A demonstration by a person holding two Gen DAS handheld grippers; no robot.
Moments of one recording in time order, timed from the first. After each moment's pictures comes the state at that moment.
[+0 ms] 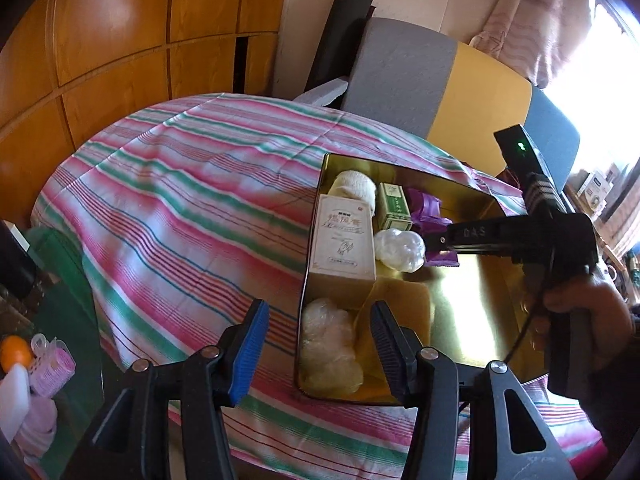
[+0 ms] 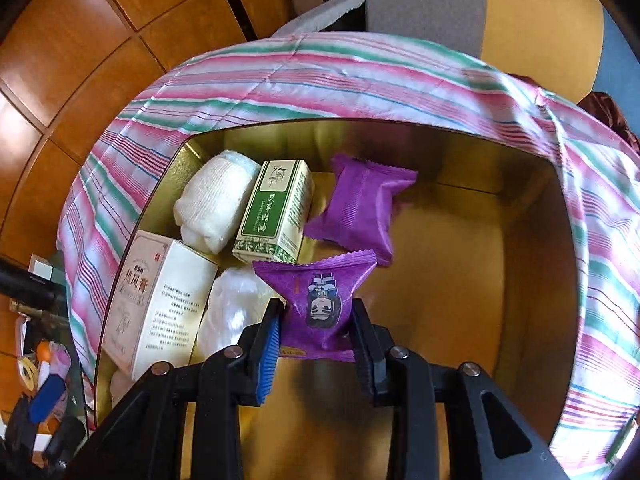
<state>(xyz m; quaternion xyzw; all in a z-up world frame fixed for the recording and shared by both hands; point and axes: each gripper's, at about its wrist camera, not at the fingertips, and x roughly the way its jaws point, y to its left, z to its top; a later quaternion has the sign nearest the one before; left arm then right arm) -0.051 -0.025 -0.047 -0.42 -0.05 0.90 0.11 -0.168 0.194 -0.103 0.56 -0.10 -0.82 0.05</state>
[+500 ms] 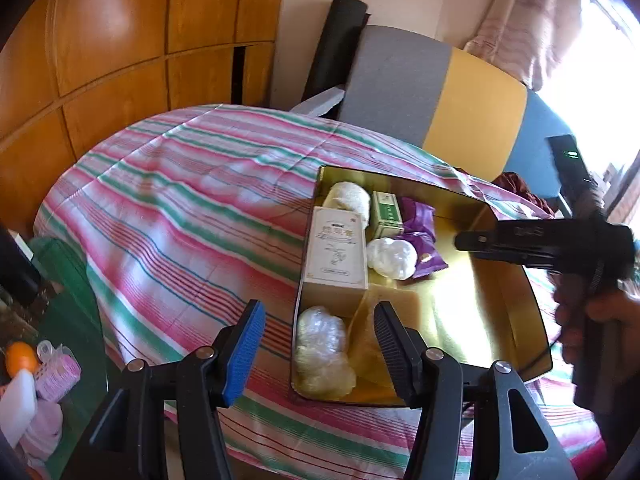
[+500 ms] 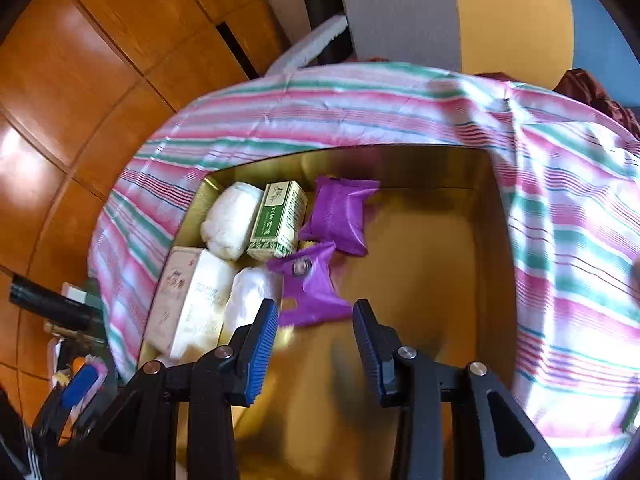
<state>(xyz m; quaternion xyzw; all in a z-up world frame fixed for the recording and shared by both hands) -0.044 -0.020 -0.033 -0.41 -0.04 0.91 0.11 -0.114 0.238 -0.057 0.51 -0.16 -0.84 0.06</state>
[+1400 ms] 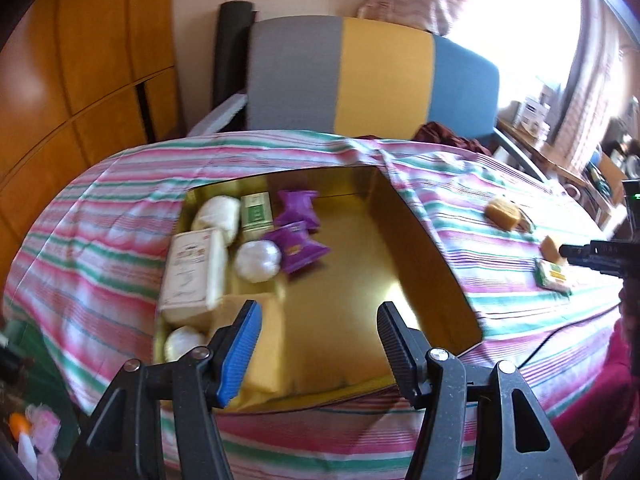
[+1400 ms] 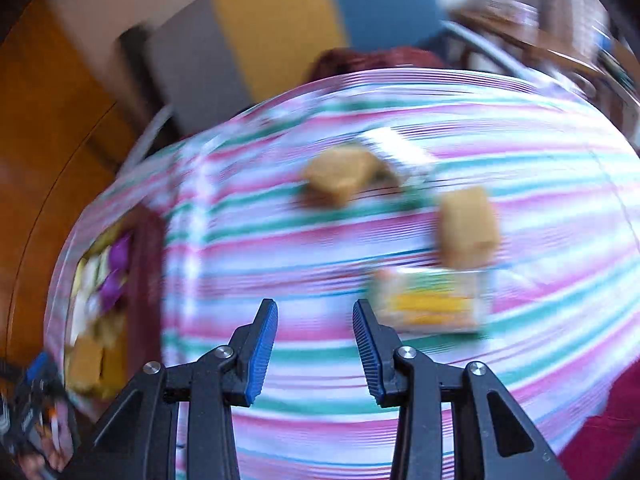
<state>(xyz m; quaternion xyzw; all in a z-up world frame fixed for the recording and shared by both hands) -0.019 0.097 -0.014 -0.40 0.07 0.89 0.23 0.100 0.489 -0.042 0.44 -0.27 -0.84 -0.19</state>
